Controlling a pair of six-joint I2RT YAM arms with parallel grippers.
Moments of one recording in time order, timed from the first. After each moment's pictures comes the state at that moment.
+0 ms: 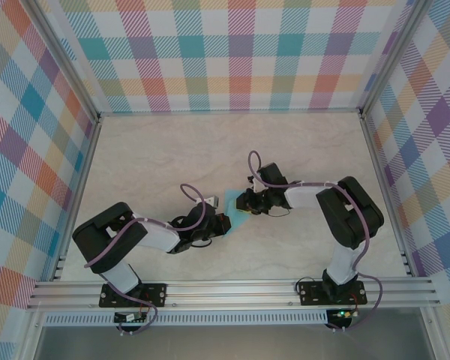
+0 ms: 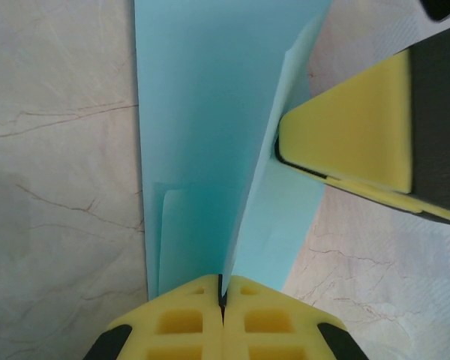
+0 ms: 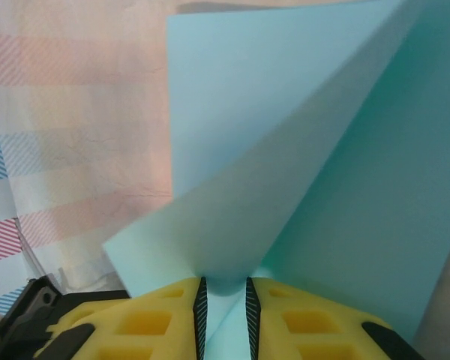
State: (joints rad) left arm -0.85 1.64 0.47 0.52 0.04 -0.97; right arm 0.55 1.81 0.86 -0.04 -0.62 0.70
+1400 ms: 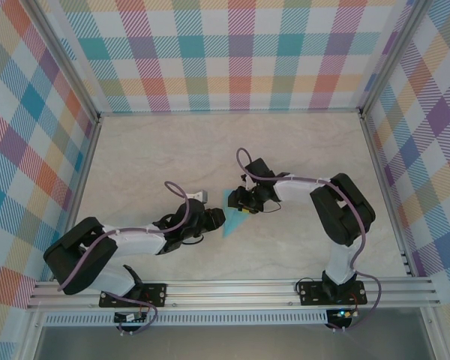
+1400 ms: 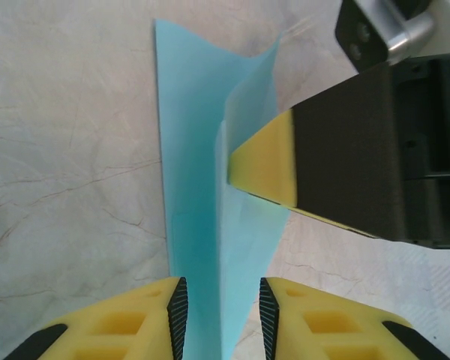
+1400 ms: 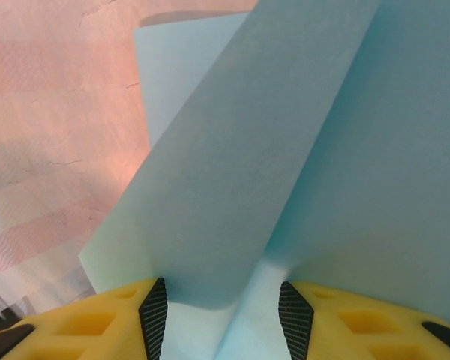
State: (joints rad) left arm -0.81 1.40 0.43 0.36 -0.01 -0.96; right arm 0.62 1.86 1.04 -0.29 -0.46 0.73
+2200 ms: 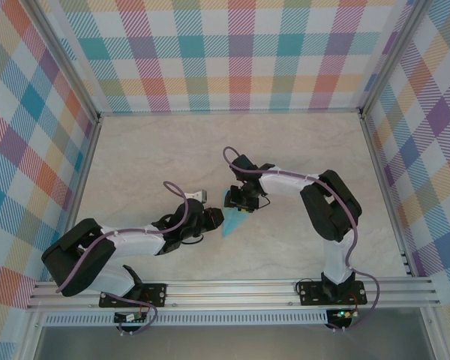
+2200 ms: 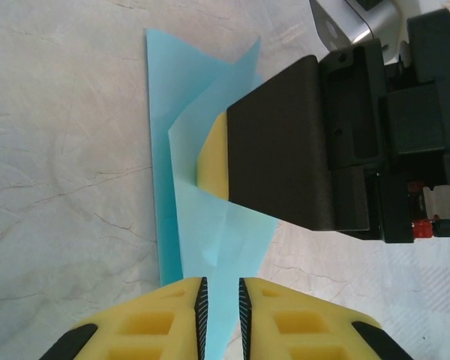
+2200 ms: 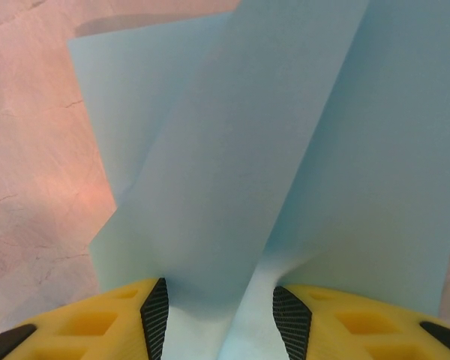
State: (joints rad) left arm -0.81 1.40 0.43 0.38 0.00 -0.97; right arm 0.69 1.96 1.26 -0.58 -0.26 0.79
